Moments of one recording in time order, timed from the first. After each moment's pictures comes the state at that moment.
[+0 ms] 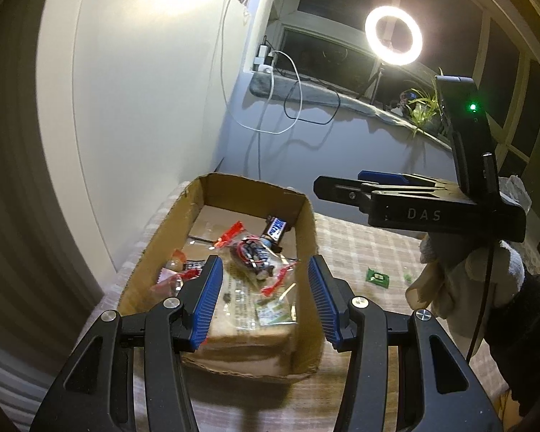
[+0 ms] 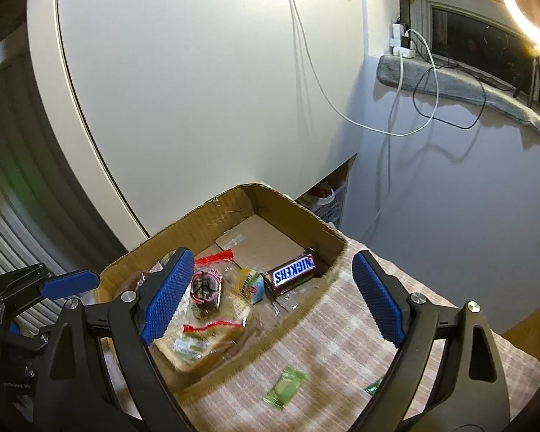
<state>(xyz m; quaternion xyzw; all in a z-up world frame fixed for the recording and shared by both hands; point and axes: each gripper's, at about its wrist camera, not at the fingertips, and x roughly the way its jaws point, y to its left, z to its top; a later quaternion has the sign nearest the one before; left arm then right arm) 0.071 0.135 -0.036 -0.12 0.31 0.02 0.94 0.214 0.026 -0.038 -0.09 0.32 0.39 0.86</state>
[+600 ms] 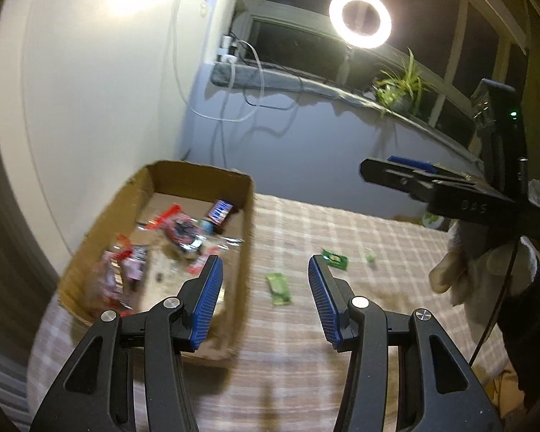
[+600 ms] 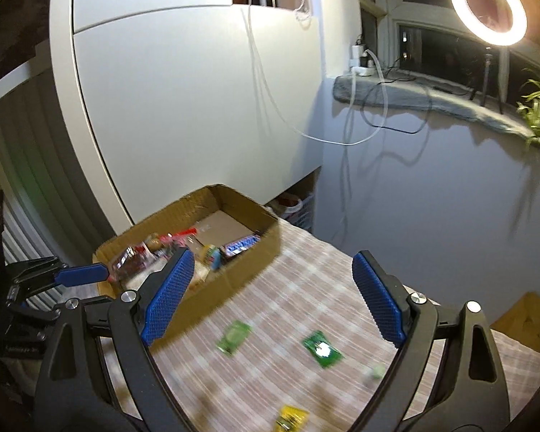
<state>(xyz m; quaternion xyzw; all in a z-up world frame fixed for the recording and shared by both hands) 0.070 0.075 -0.041 -0.11 0.32 -0.03 0.94 0.186 -0.085 -0.020 -0.07 0.28 0.36 0.89</state>
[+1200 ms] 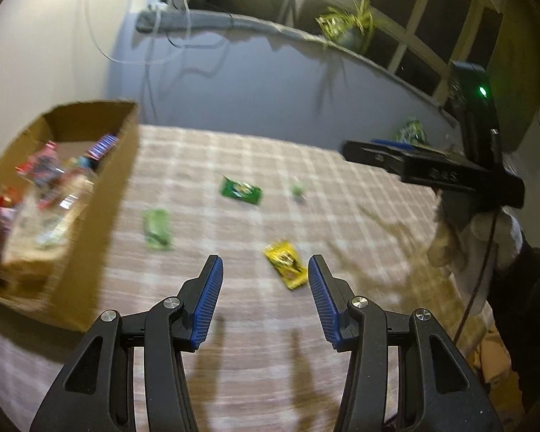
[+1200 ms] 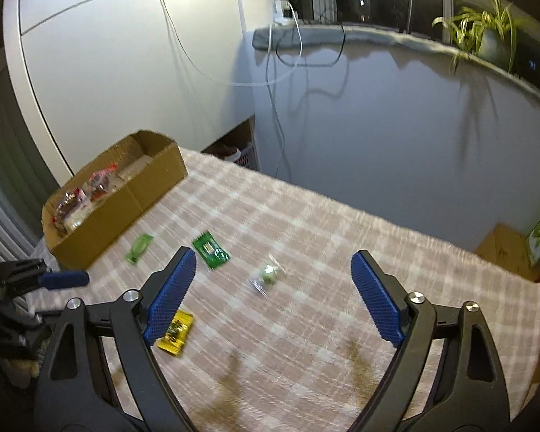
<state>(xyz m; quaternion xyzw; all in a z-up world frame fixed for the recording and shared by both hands) 0.090 -0.026 -0.093 -0.10 0.40 -0.13 0.90 0.201 -0.210 -0.086 -0.05 0.37 0.28 0.89</state>
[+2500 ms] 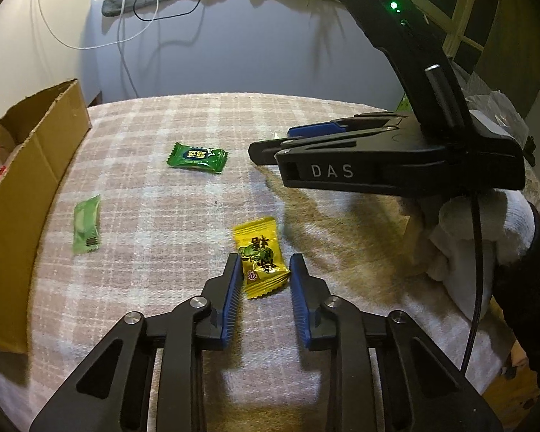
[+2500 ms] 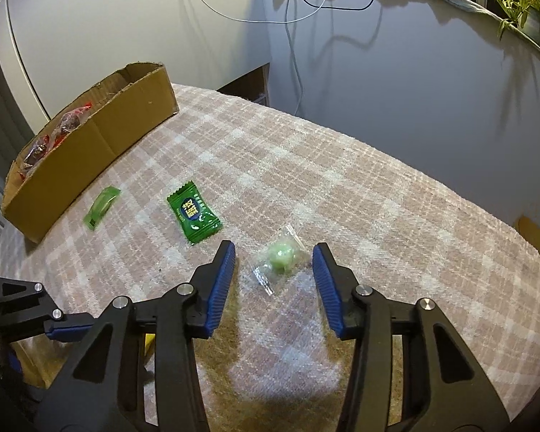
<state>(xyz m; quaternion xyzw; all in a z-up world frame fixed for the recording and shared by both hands) 0.126 -0.081 -0.138 -0.03 0.45 -0.12 0.88 0.236 -0.164 -0.162 -0.10 0.42 0.30 0.85</state>
